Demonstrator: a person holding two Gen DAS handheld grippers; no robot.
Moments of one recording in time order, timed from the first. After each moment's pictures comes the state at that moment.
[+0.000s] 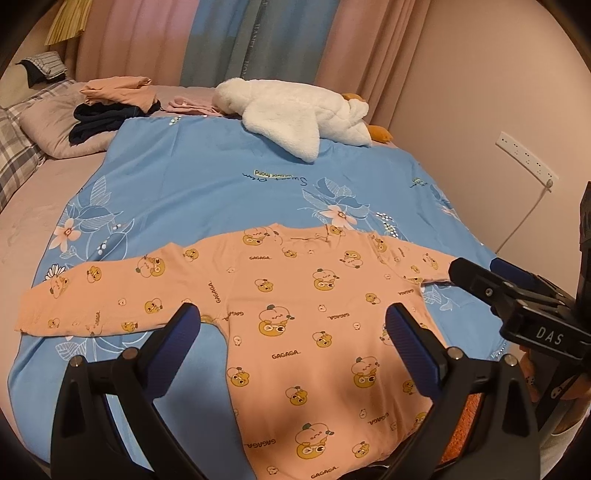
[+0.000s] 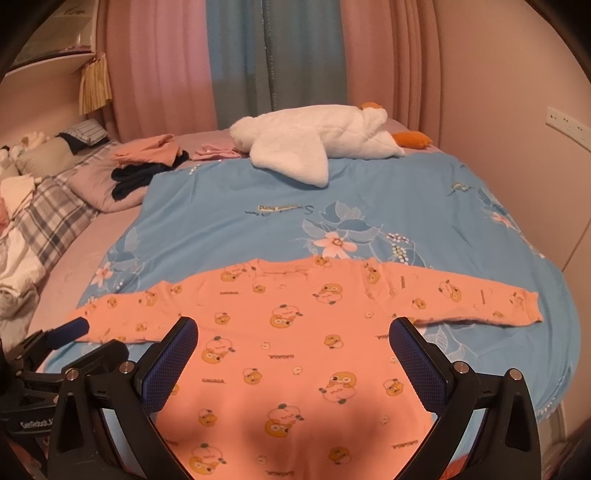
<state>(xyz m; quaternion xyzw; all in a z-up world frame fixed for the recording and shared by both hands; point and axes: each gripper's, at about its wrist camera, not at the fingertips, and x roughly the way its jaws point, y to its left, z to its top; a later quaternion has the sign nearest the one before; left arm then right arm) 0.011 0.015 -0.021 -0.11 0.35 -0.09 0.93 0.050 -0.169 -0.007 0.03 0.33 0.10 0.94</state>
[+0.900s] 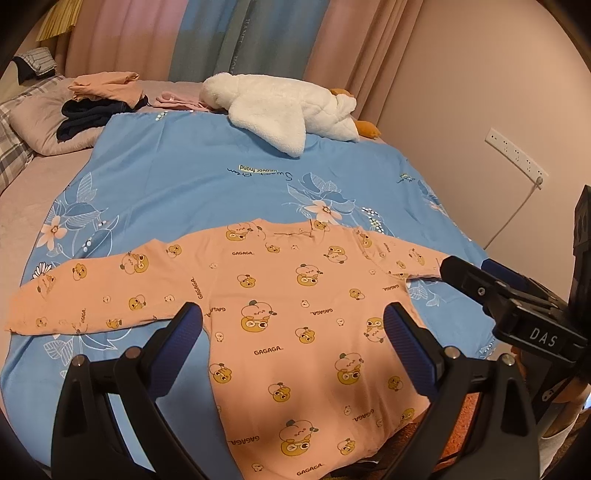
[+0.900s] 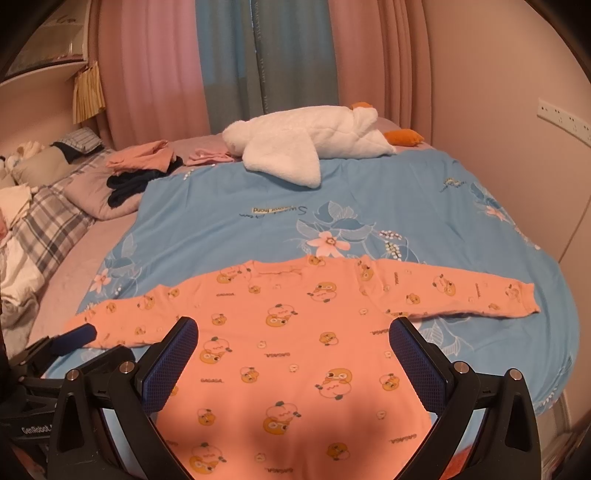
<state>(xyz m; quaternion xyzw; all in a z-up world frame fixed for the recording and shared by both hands) 0.010 0.006 -0.018 -0.12 0.36 -0.11 0.92 0.047 -0.174 -0.006 0.05 0.33 0.09 0.94</state>
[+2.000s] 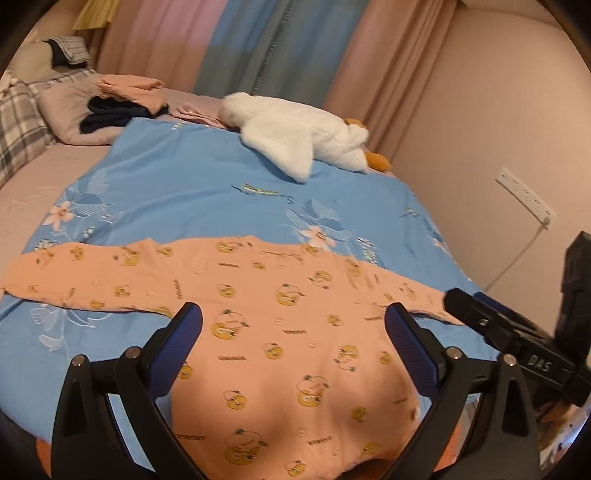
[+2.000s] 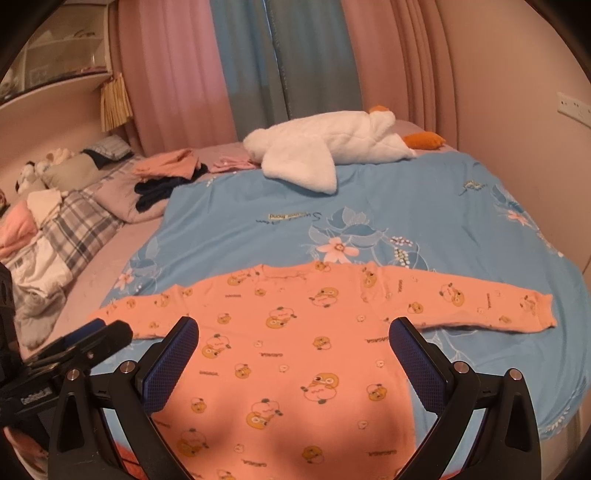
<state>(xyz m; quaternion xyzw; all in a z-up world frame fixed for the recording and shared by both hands) -0.004 -0.029 -0.007 -0.17 0.31 -0.07 0.93 0.046 -0.229 -0.009 0.07 0.31 0.17 0.93</state>
